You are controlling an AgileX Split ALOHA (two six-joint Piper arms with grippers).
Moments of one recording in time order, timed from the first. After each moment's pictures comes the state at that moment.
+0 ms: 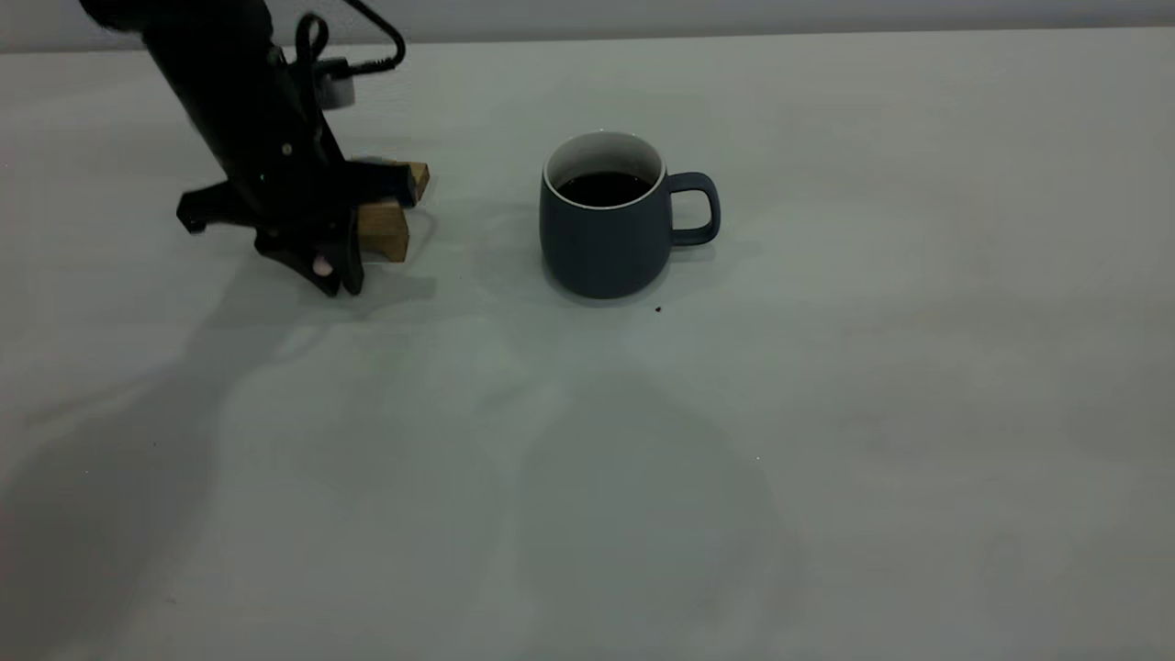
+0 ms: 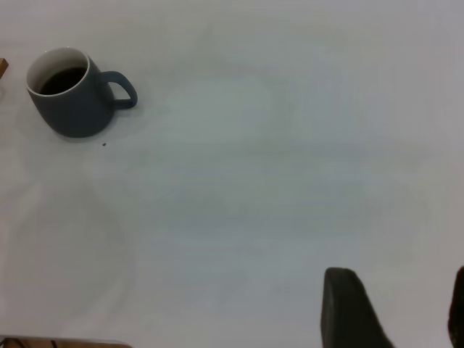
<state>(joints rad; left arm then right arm) -0.22 2.40 -1.45 -0.14 0.46 -0.17 0.11 0.02 -0.47 0.01 1.13 0.07</state>
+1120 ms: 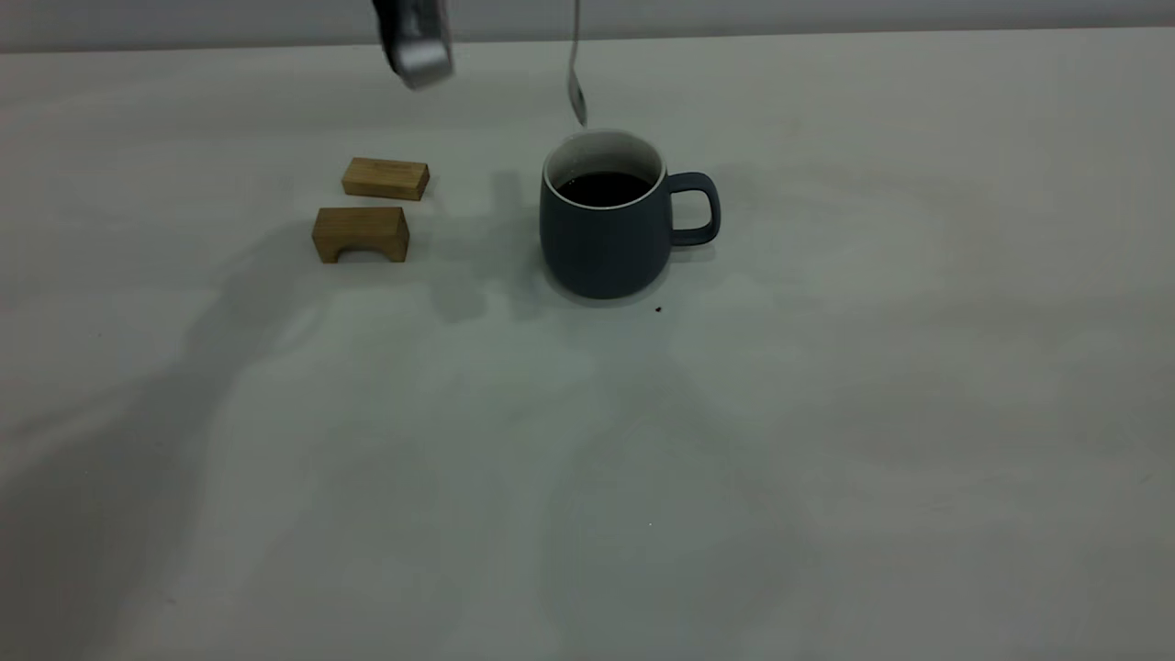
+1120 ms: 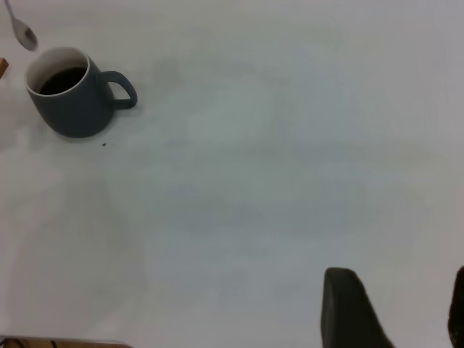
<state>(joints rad) -0.24 2.34 -1.51 -1.68 0.95 -0.94 0.11 0.02 -0.47 0.01 1.13 0.07</state>
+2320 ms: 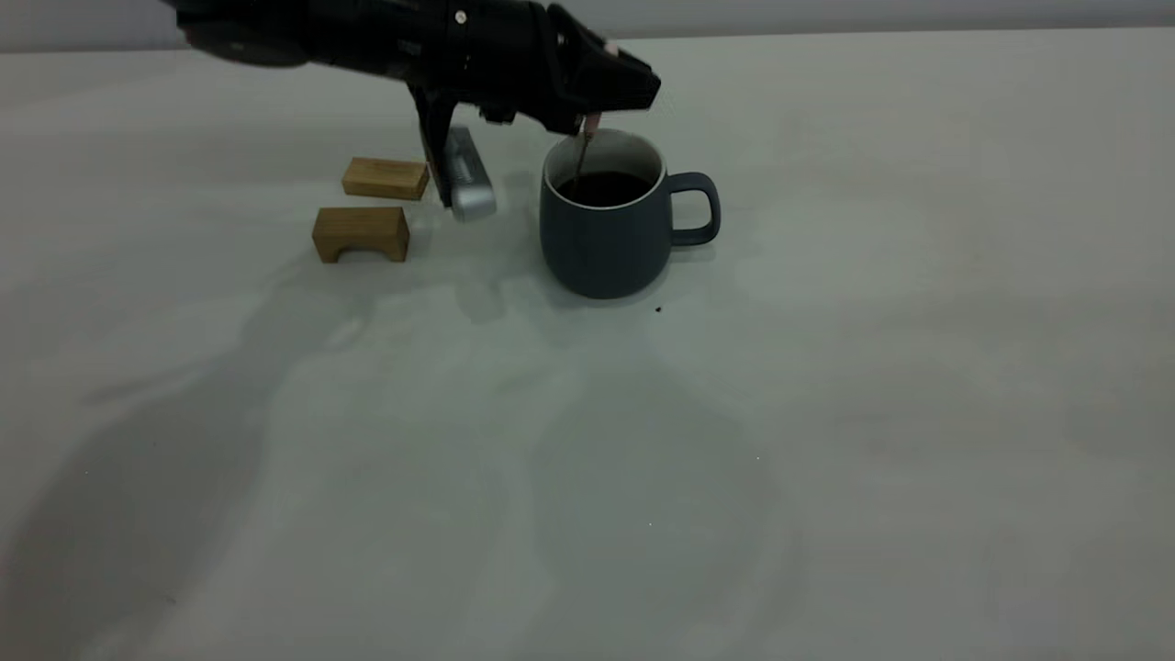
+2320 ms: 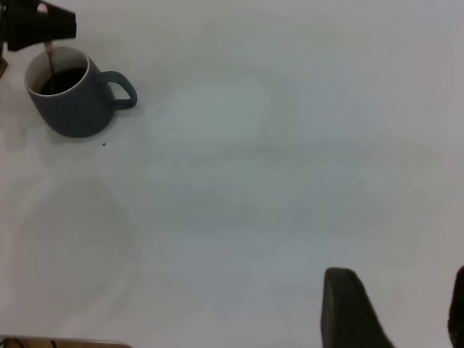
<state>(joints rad) -0.29 2.54 -1.60 -1.73 0.69 -0.84 0.11 0.02 -0.47 0.01 1.13 0.07</state>
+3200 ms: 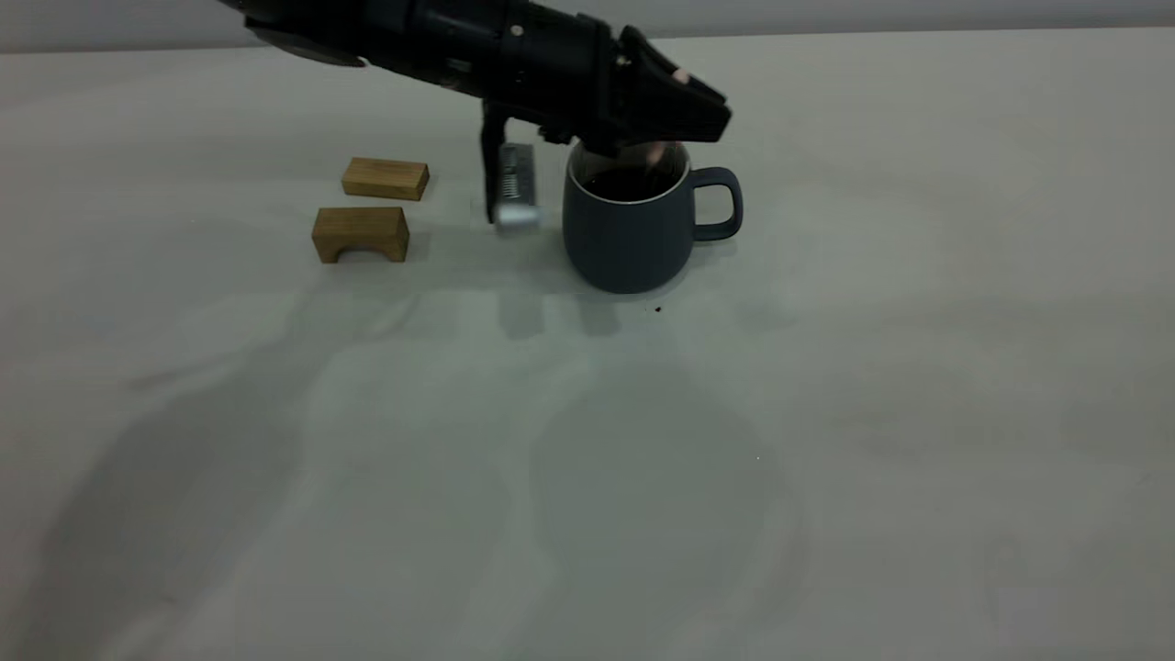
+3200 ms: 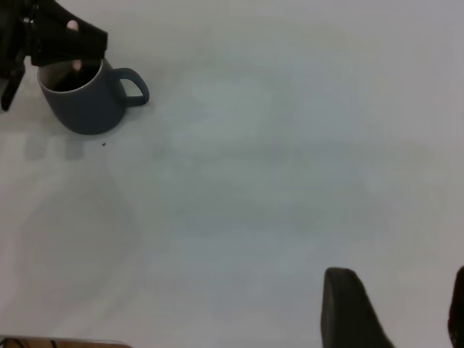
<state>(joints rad) -0.32 2.61 -1.73 -1.55 0.88 -1.02 0.11 0.02 -0.47 0.01 1.13 0.07</state>
